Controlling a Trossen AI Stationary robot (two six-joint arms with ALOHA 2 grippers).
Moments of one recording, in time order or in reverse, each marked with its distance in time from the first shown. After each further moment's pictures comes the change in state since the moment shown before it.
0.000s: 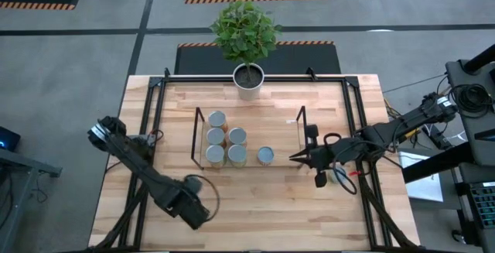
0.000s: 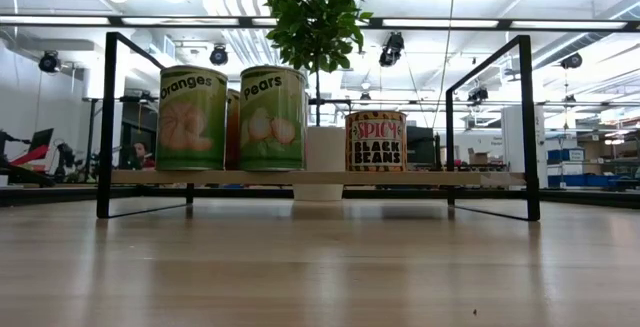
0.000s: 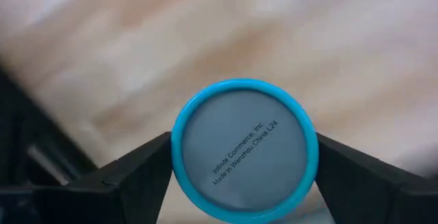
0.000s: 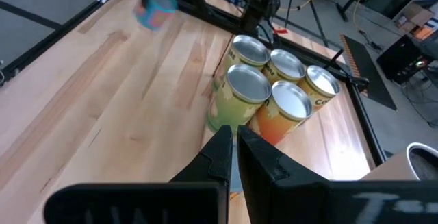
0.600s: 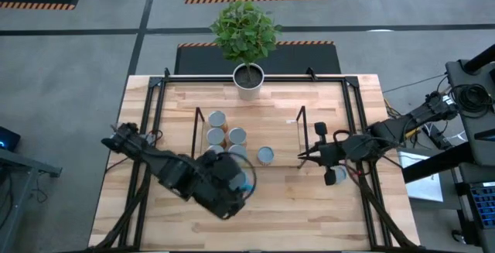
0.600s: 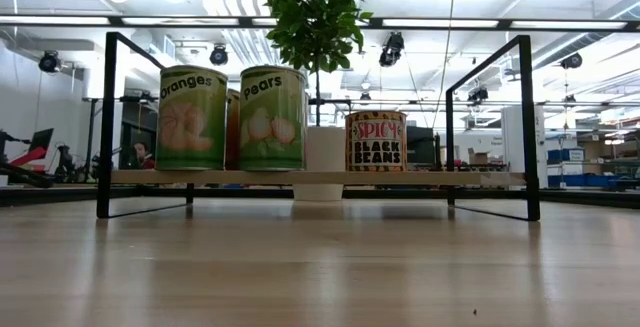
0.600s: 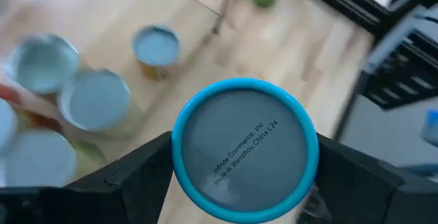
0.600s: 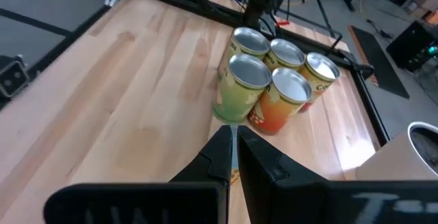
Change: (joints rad) left arm 0.164 0.180 0.817 -0.135 -0.566 0.718; right arm 0.020 -0.105 -0.012 -0.108 0.000 0.077
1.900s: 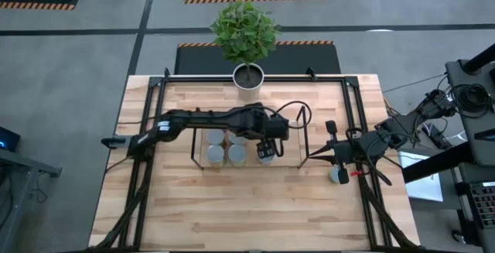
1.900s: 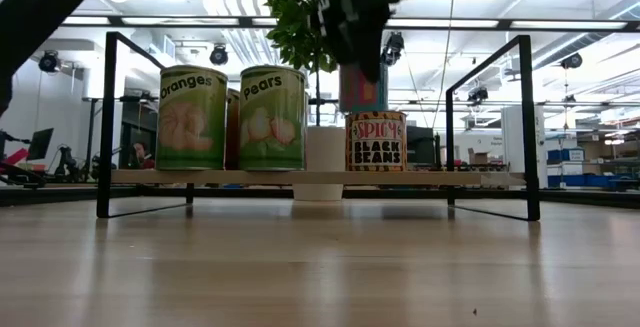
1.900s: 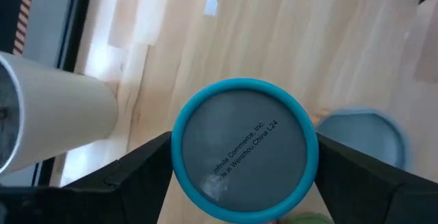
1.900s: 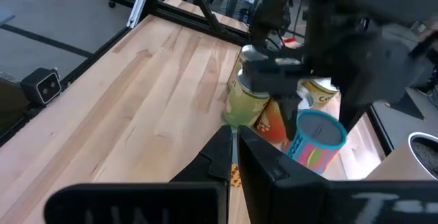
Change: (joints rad) left arm 0.518 0.372 0.212 -0.023 0.107 0.871; right arm 0.063 -0.167 -0.062 -0.023 0.000 0.000
